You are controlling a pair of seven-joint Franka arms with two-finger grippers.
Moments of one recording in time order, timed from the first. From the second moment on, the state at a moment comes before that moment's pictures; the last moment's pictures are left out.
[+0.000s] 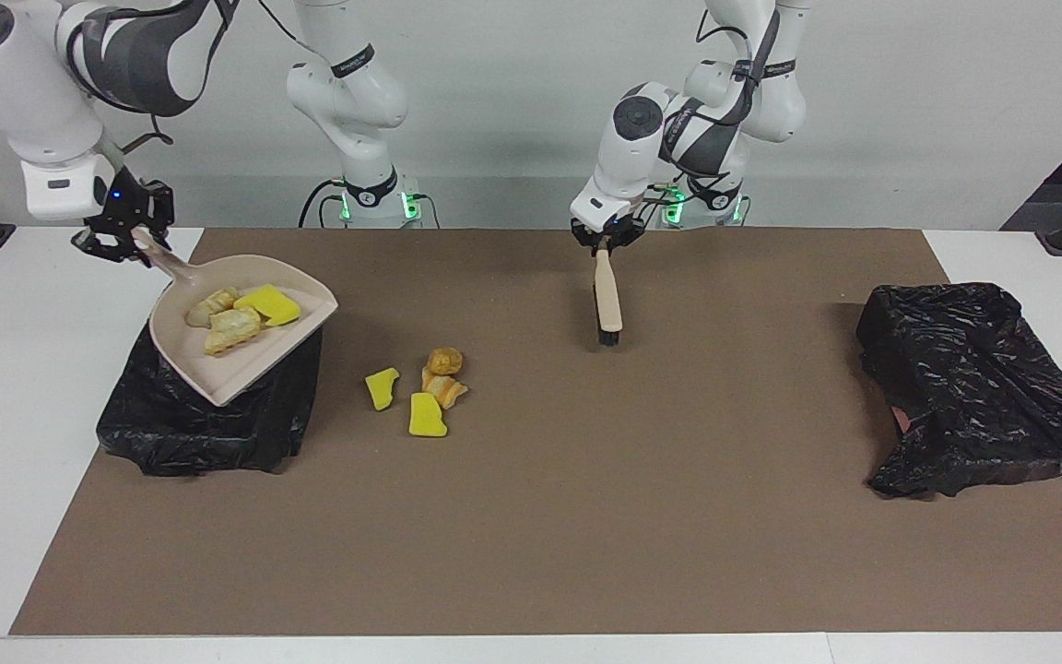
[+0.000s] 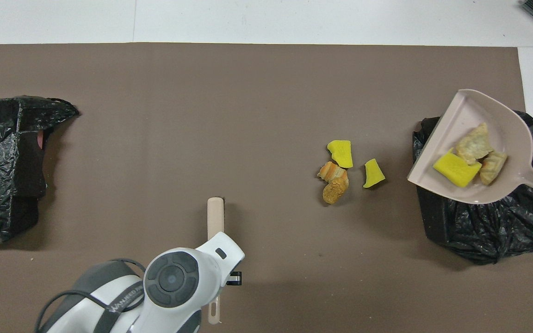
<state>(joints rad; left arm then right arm) -0.79 -0.18 -0.04 -2.48 -0.19 2.17 -0.68 -0.34 -0.07 -0.01 -1.81 -0.17 1.71 -1.34</state>
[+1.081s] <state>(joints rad) -0.33 -0.07 0.00 -2.21 -0.14 2.16 -0.37 -0.23 -0.06 0.02 -1.92 -0.86 1.86 -1.50</state>
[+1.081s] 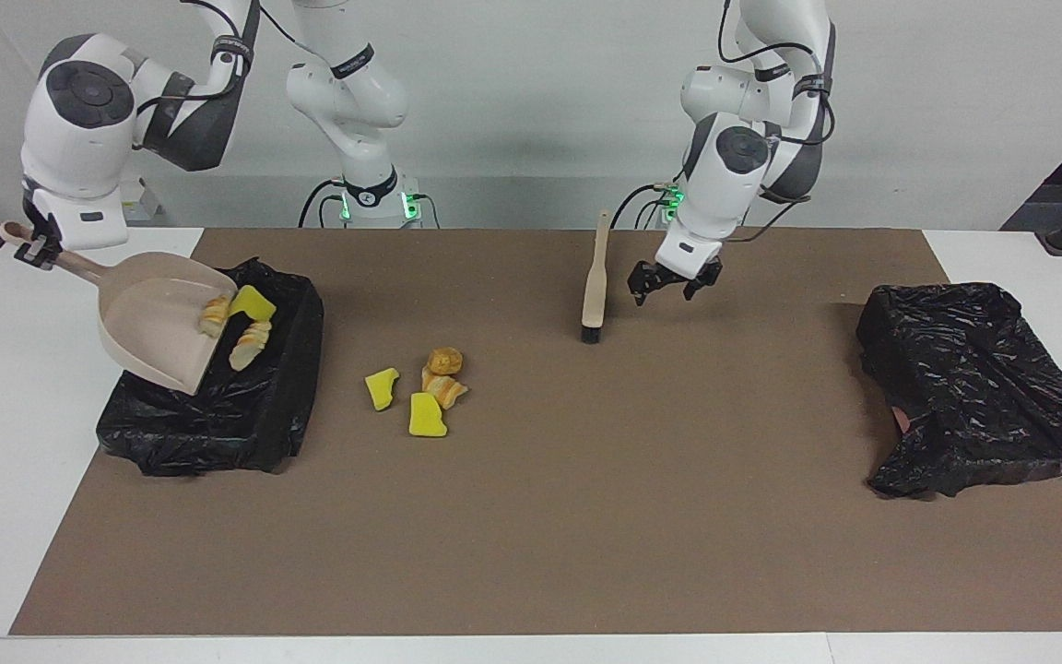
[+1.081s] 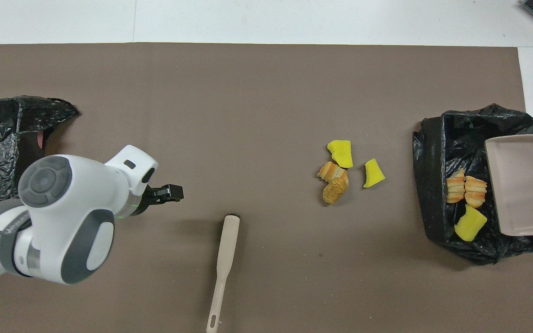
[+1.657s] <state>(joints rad) -0.04 -0.01 0.01 -1.91 -0.12 1.90 0.04 -0.20 -0.11 0.02 -1.80 -0.70 1.69 -1.41</state>
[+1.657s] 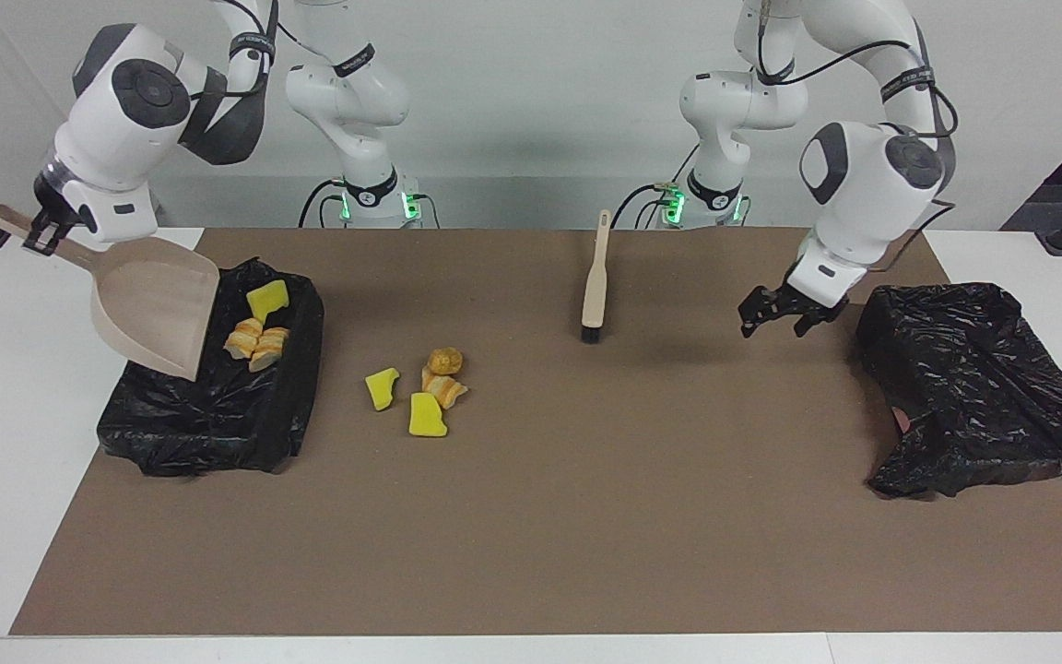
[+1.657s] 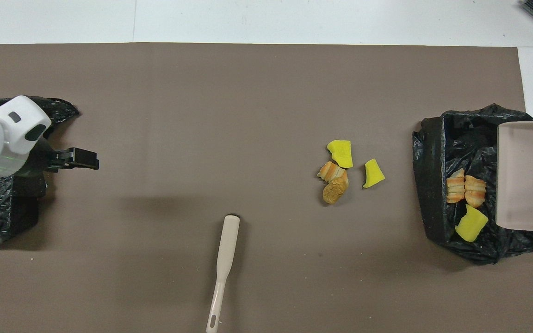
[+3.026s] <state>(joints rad) -0.03 0.00 0.00 -1.63 0.01 1.59 0.07 0.39 0.32 0.11 -1.58 0.06 1.91 0.55</state>
